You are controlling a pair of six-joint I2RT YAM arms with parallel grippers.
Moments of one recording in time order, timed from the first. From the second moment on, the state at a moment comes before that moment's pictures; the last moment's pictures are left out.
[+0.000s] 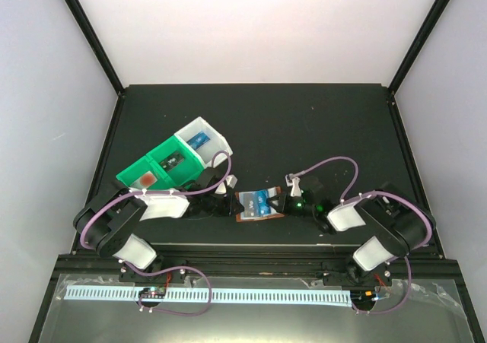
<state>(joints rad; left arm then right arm) -0.68 1.51 0.50 0.08 0.44 -0.71 0.65 1.57 0.28 0.68 -0.43 0.90</state>
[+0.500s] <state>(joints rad) -0.68 1.39 0.51 -0.02 0.42 -0.72 0.64 1.31 0.23 0.51 -0.35 0.90</state>
